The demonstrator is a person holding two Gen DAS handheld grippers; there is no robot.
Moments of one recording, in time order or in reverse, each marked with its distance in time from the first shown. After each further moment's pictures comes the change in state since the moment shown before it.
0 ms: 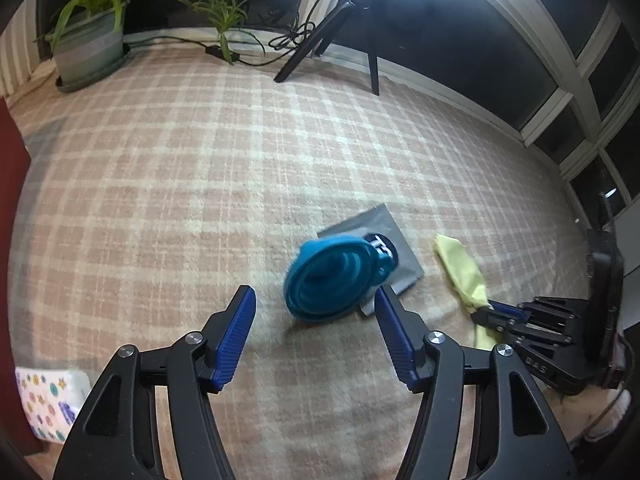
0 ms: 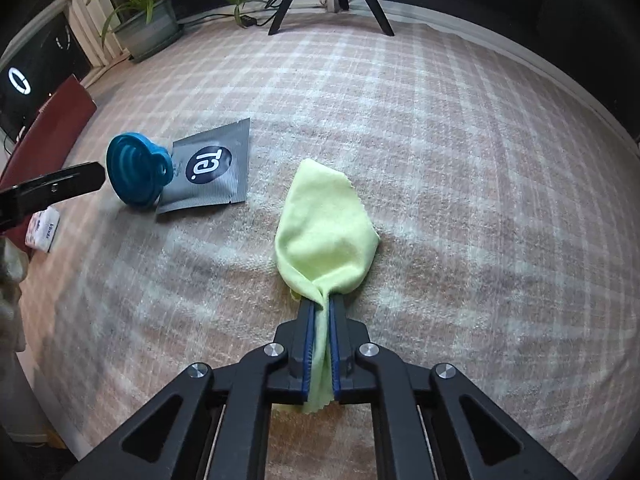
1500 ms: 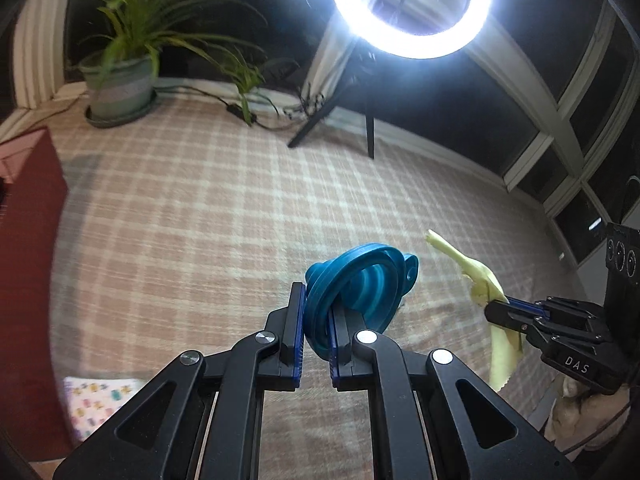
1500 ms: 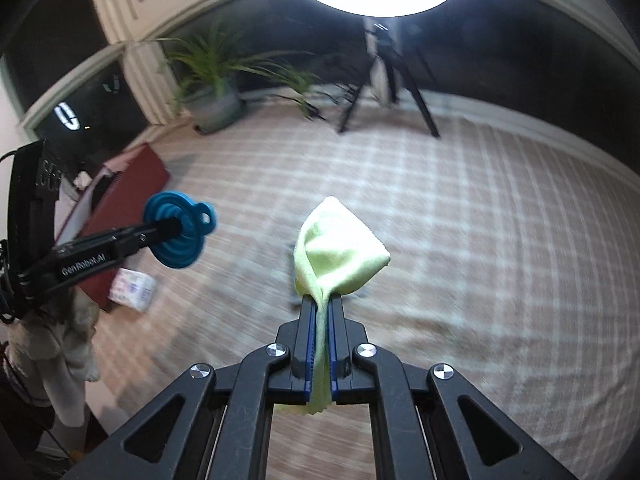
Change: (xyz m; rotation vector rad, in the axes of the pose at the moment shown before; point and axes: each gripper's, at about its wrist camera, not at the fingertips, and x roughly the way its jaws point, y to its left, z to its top) left arm -0.074 0.029 0.011 -0.043 -0.168 -0.056; right arm -0.093 0.053 0.028 -0.009 -0.224 0.129
